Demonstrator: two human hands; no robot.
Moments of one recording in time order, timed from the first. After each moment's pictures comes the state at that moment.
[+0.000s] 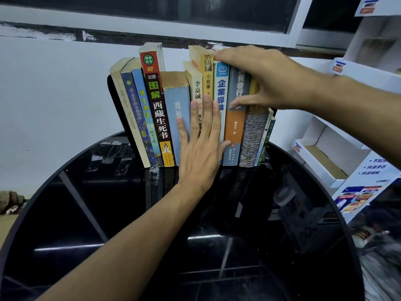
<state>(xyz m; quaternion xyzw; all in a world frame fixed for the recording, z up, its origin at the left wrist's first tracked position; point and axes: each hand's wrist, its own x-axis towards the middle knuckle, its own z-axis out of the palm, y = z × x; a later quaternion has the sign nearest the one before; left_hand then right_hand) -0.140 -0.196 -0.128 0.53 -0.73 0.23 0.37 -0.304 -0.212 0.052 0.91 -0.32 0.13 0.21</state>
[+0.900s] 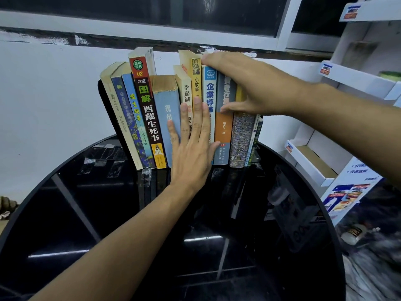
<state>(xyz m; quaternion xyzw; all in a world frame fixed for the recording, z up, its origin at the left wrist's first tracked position) -0.142 -0.192 -0.126 0.53 -0.73 0.21 0.38 -0.303 -0.203 0.049 0.91 -0.34 0.13 0.21</state>
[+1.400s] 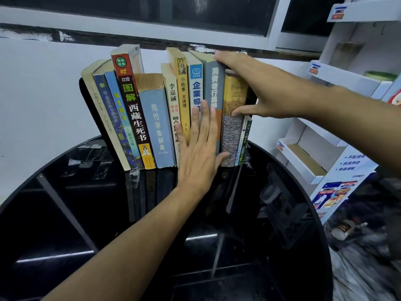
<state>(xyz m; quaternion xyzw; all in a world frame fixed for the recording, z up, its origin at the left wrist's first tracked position) -0.176 -0.187 -0.131 0.53 -0.75 0.20 0.34 -0.344 -0.197 0.047 0.91 -0.37 0.12 0.16</state>
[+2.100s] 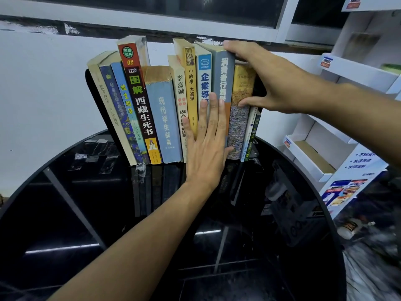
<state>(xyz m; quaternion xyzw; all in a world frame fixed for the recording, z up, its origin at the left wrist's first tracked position) -0.181 -0.188 -0.131 0.55 -0.73 0.22 0.34 -0.345 -0.210 0.039 0.90 -0.36 0.16 0.16</state>
